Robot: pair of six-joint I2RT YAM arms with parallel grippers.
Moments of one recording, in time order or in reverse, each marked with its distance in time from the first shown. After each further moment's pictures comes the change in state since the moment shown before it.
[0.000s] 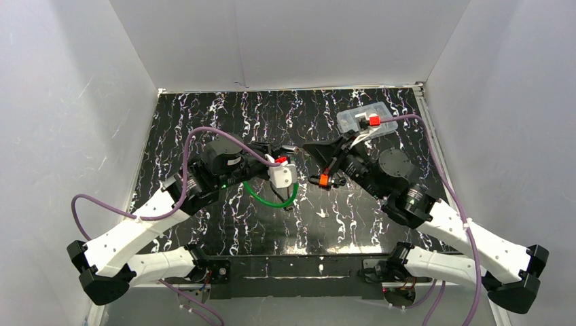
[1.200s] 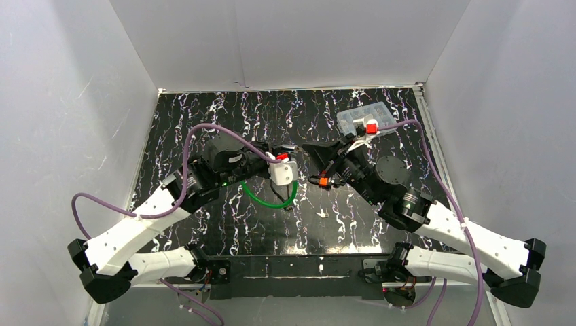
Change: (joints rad) left arm 0.001 0.017 0.033 -0.040 -0.010 -0.018; right arm 0.093 0.007 -0.023 0.062 0.148 -0.103
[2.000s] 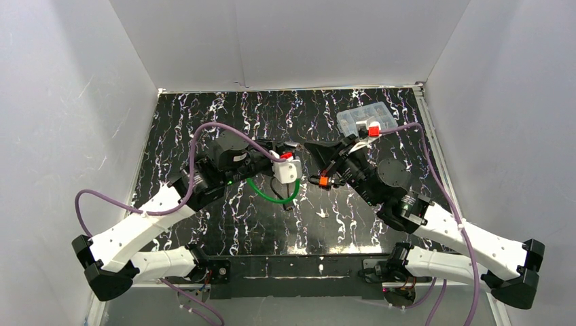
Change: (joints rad) left arm -0.001 0.029 -0.010 0.052 -0.012 0.024; right arm -0.010 -0.009 -0.051 0.075 0.009 -0.022
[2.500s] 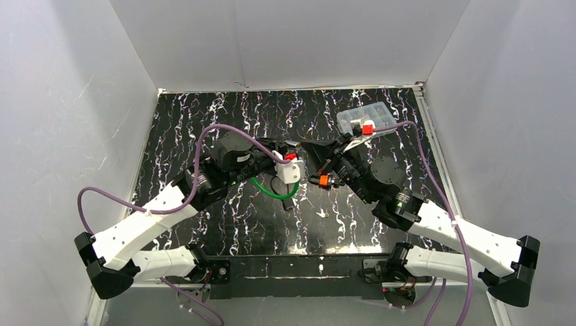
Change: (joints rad) left arm -0.013 0.014 -0.012 0.034 -0.053 0.037; right arm -0.012 0.042 -0.002 0.029 -0.006 0.004
